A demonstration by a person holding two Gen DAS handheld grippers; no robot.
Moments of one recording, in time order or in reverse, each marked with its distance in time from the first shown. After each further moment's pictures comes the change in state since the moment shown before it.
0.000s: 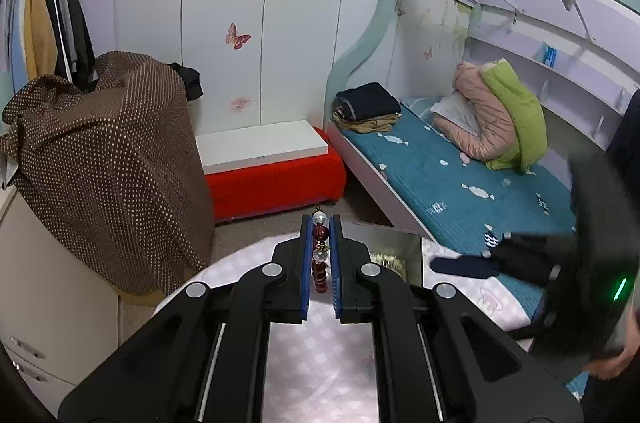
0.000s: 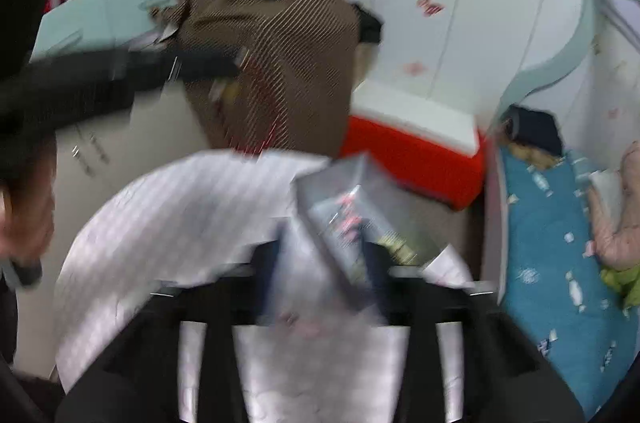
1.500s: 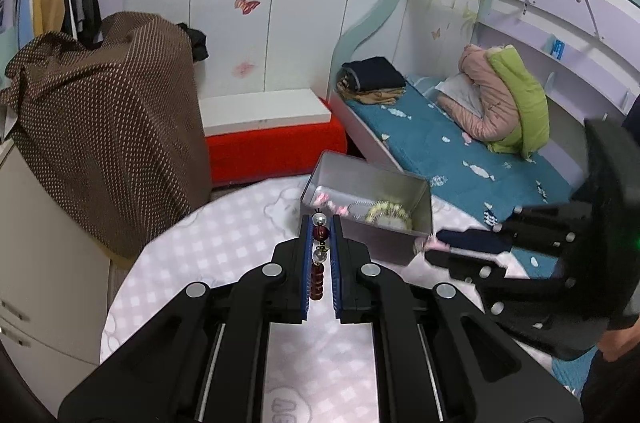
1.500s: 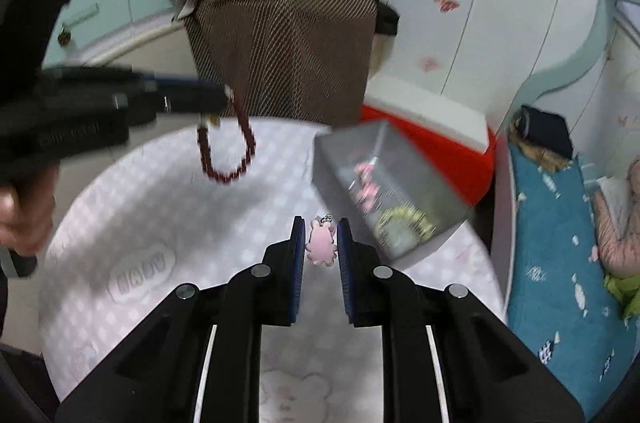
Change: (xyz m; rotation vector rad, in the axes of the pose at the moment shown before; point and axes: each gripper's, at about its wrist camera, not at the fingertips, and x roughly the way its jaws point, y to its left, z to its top) left arm 0.008 0.008 -0.052 -0.056 0.072 -0.009; right arm -0.006 0.003 -0.015 -0.044 -0.017 0.000
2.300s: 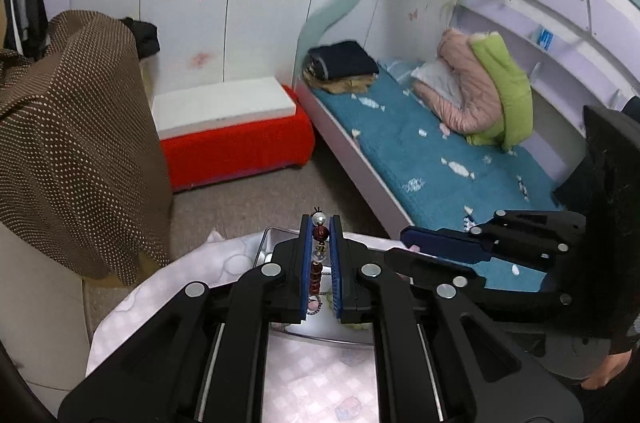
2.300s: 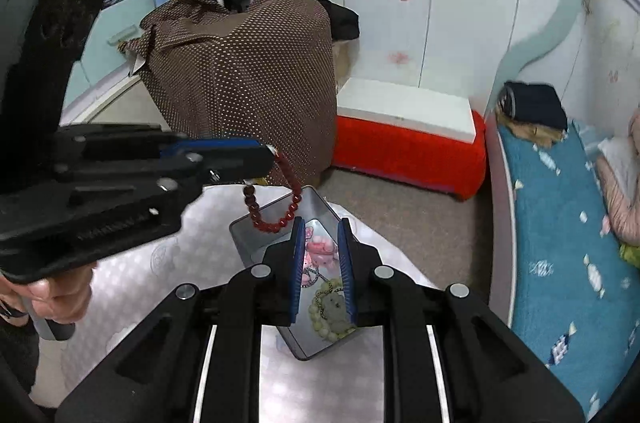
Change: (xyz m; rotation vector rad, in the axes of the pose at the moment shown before) left arm 0.105 -0.027 0.095 0.027 0.117 -0.105; right arm 0.037 -0.083 0.054 0.200 0.007 0.025
